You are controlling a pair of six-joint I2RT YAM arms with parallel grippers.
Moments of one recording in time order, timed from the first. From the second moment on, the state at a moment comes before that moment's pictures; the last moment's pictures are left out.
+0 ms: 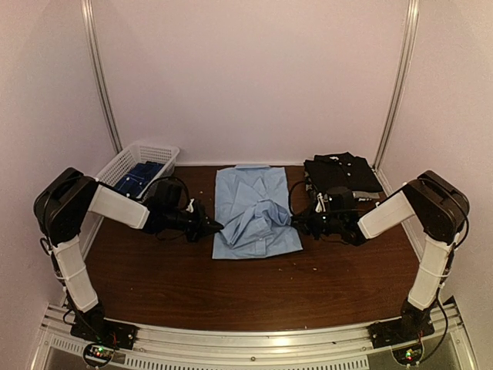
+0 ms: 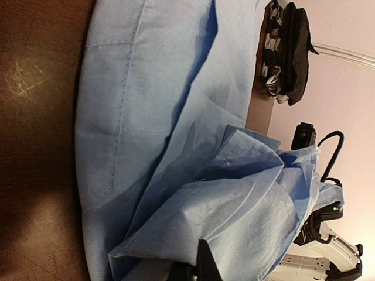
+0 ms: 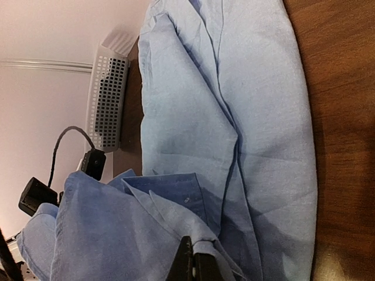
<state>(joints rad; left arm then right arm) -0.52 1.86 0.88 0.33 0.65 -1.19 0.49 1.86 0.76 0.63 -0.45 1.08</state>
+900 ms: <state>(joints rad) -0.50 1.75 1.01 0.08 0.55 -0.86 0.50 1.59 0.76 0.35 -0.26 0.88</state>
